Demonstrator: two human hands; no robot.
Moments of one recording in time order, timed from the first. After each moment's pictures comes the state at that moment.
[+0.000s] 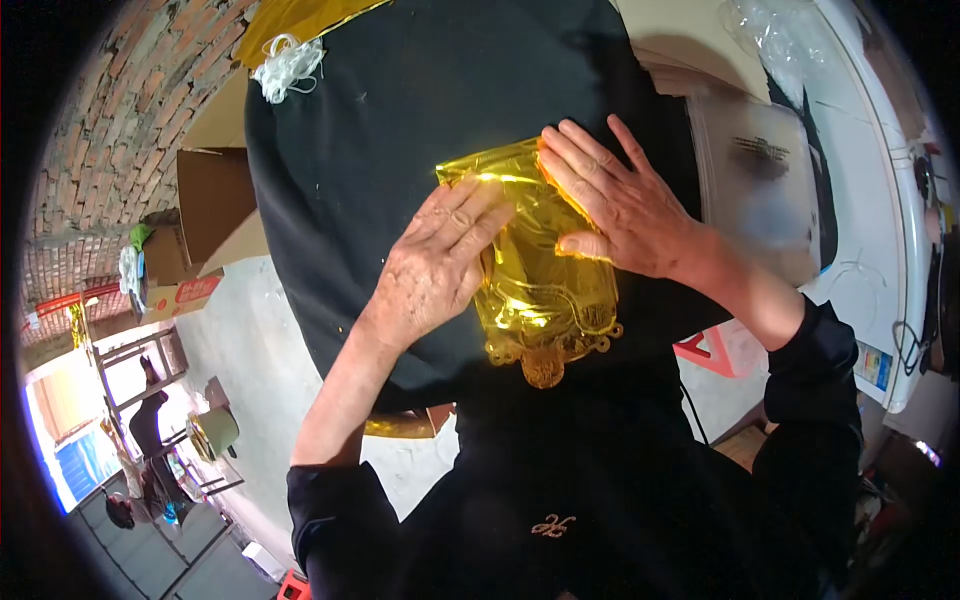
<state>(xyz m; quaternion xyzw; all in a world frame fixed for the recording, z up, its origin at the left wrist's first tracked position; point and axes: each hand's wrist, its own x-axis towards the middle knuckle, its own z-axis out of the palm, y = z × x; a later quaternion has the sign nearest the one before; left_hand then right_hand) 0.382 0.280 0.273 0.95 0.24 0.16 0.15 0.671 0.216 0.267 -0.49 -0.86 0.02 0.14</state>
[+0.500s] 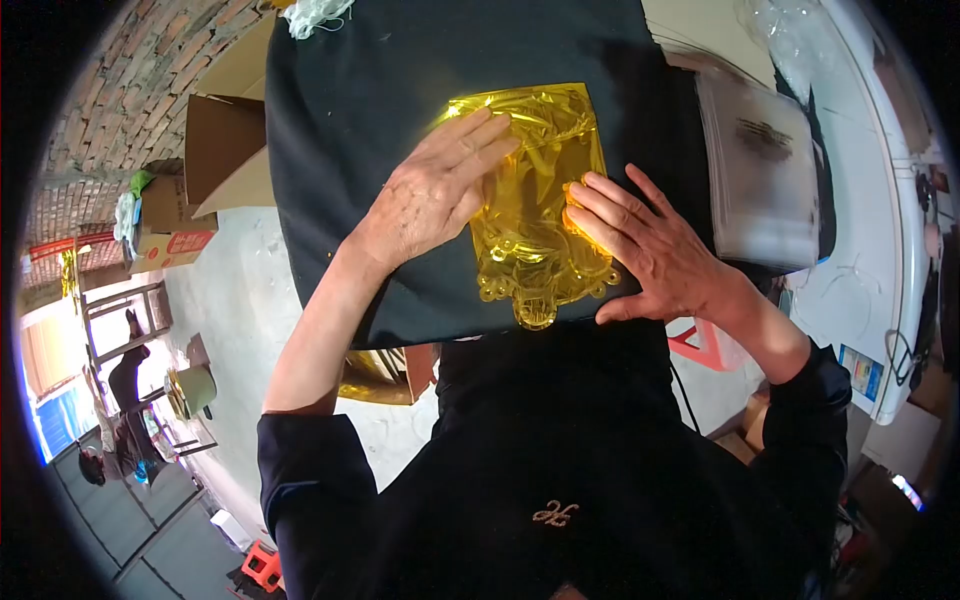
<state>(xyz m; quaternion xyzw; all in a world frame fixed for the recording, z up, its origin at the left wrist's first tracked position) 0.377 0.282 0.269 0.95 0.22 0.19 0.15 0.673 0.135 0.282 -0.41 -0.90 0.12 0.10</state>
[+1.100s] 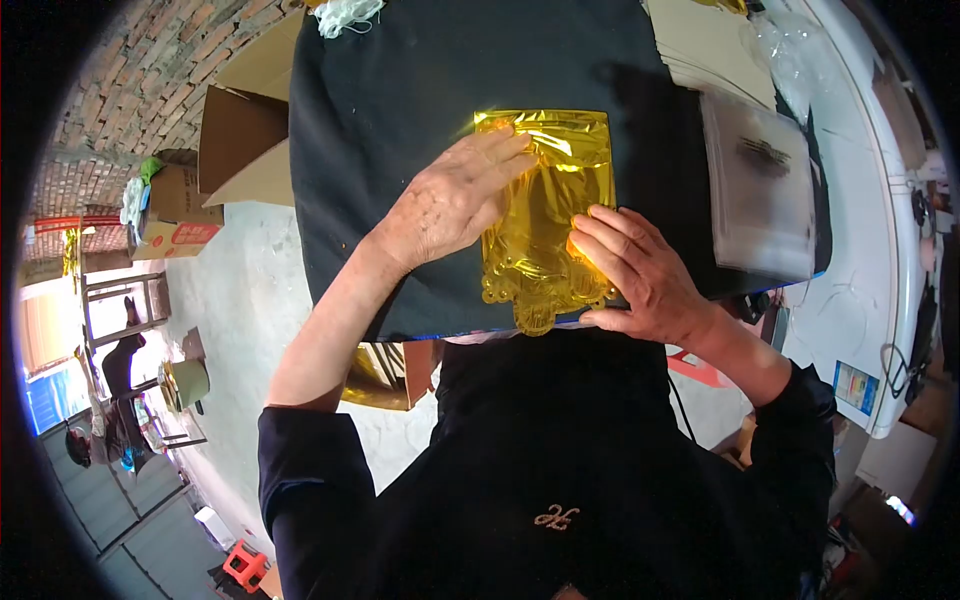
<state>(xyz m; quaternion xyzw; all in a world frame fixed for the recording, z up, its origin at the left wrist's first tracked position) 0.373 0.275 0.266 0.95 0.19 0.20 0.14 0.648 0.114 0.275 -0.44 -0.87 0.13 0.21</state>
